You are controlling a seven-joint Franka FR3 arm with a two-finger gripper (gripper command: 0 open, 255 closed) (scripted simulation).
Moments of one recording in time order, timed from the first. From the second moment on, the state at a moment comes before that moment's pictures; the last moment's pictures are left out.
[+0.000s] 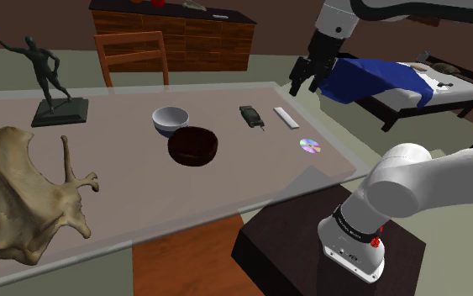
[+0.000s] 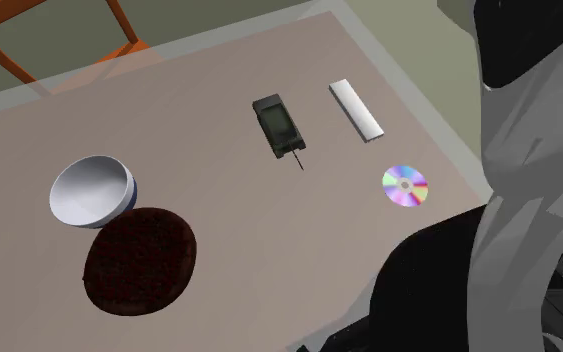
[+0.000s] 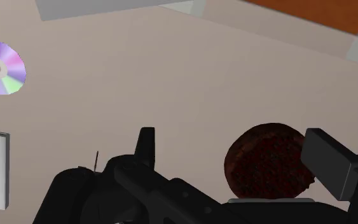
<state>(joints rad) 0.01 -0.79 -0.03 -2.43 0.02 1.70 0.14</state>
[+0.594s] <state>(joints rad) -0.03 -0.60 -0.08 -2.45 -0.01 1.91 0.10</state>
